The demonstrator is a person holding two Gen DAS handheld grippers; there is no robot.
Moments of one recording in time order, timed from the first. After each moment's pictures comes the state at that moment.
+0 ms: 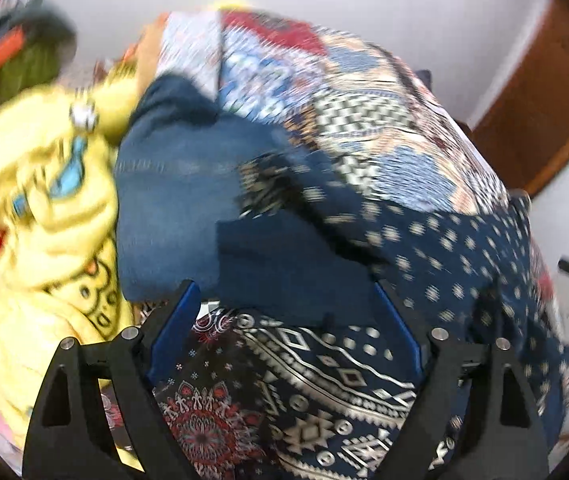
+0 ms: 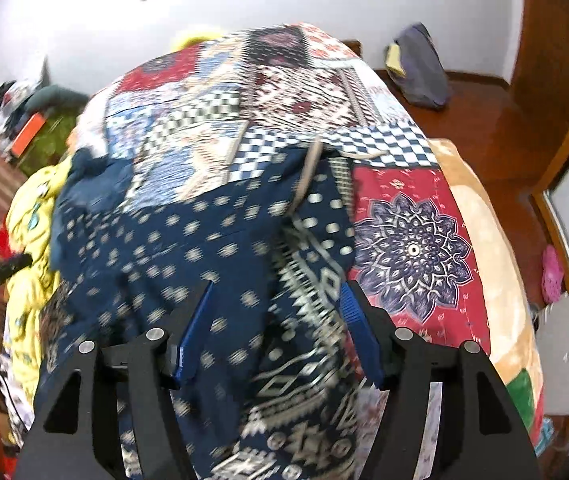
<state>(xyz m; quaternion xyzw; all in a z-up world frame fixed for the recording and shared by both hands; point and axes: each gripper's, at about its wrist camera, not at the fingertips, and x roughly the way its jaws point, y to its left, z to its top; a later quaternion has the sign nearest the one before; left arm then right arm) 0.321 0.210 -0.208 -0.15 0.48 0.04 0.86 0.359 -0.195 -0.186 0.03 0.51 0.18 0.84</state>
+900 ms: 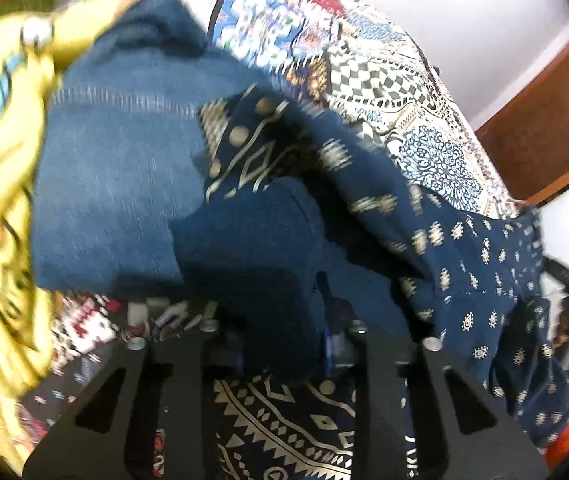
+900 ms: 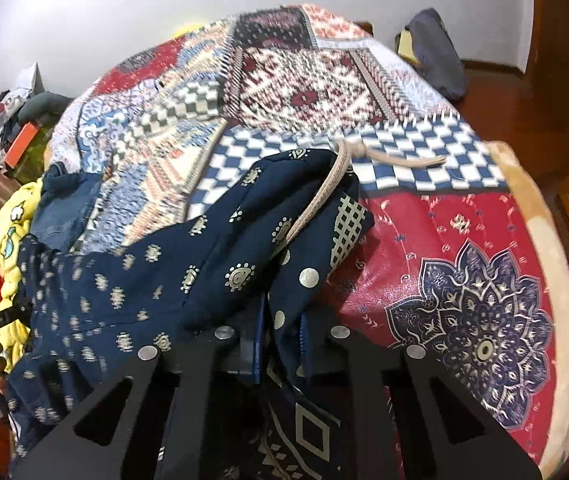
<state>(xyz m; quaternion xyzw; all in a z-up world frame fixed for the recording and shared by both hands) 0.348 0.195 -0.264 -0.18 0.50 0.03 0.85 0.426 -0.167 -0.230 0.05 0.50 0.20 0.84</state>
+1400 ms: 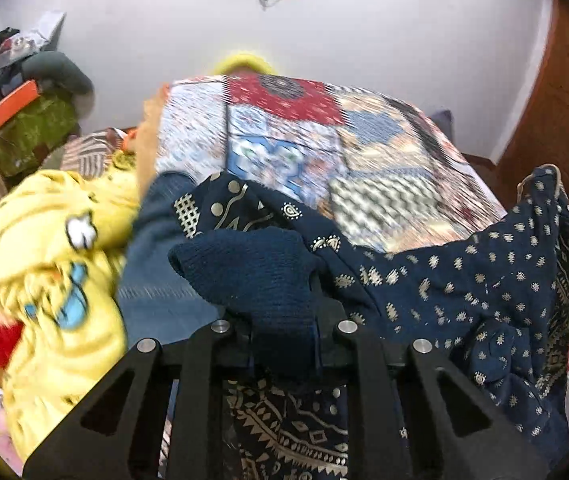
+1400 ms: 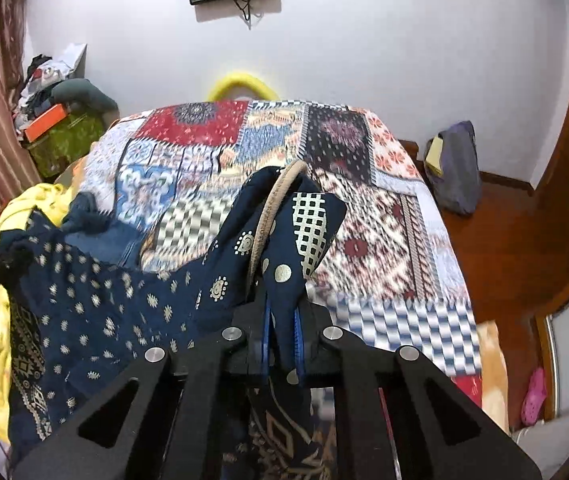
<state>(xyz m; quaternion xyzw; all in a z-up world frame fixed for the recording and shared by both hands) 0.407 0.209 -0.160 -0.08 0.40 0.10 0.91 0.476 -0.081 -0.137 -0.06 0.40 0.23 0.89</state>
